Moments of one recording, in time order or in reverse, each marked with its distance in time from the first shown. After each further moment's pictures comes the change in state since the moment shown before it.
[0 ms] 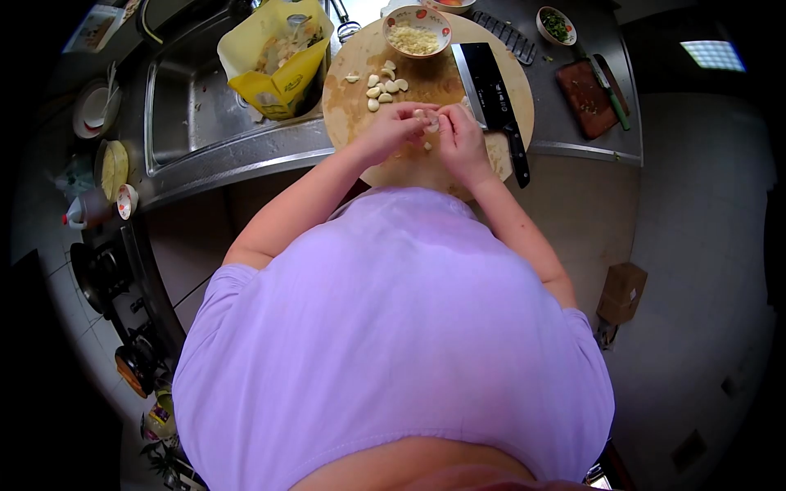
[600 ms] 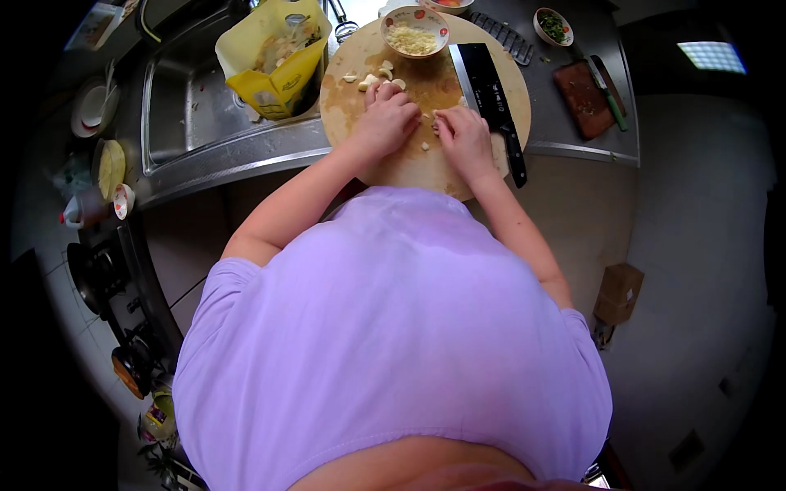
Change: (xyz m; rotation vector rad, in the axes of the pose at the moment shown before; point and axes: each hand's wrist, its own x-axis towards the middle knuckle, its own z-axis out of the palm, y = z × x) left_hand 0.014 -0.014 -0.012 1.566 0.331 0.643; right_hand -0.002 0.026 -0.002 -0.367 -0.004 -0.049
